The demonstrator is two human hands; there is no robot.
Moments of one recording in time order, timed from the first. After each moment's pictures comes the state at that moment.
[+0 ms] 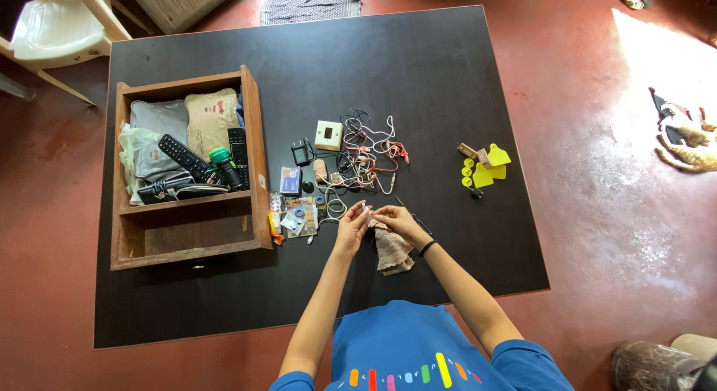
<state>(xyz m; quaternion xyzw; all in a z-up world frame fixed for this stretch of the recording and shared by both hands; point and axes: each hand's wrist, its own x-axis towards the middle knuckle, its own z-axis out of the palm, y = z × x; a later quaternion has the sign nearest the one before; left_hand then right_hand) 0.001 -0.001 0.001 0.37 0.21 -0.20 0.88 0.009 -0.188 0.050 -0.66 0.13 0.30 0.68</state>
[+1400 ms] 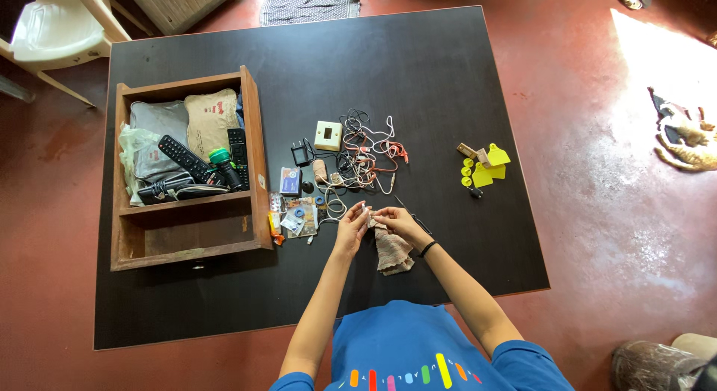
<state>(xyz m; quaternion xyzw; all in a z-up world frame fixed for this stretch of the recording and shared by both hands) -0.001 0.000 0.001 0.38 0.21 -0.20 0.88 0.007 -0.191 0.046 -0.65 0.12 0.31 0.69</state>
